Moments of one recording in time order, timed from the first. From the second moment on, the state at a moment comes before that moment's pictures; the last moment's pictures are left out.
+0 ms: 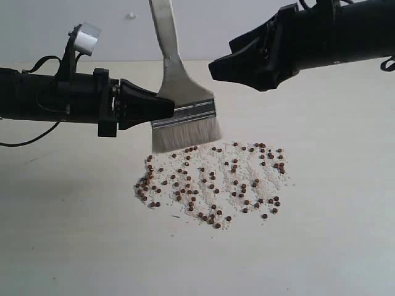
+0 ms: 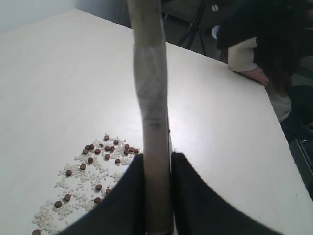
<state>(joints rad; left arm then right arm) -0.24 1.90 -0.94 -1.70 1.21 2.09 0.22 1.57 -0.98 1.43 0.82 -1.77</state>
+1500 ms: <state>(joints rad) -0.24 1.96 -0.99 -1.68 1.21 2.09 0.22 1.94 -1.52 1.45 1.21 -1.51</state>
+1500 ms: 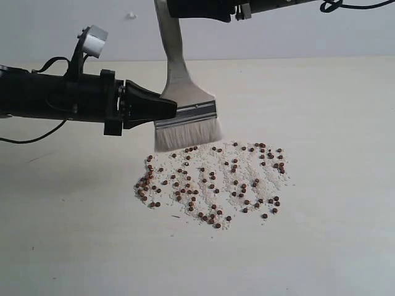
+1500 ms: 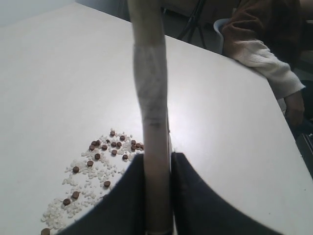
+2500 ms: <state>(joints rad) -0.24 1.96 -1.00 -1.68 1.21 2.09 0.30 2.03 -1.52 1.58 1.21 -1.63</state>
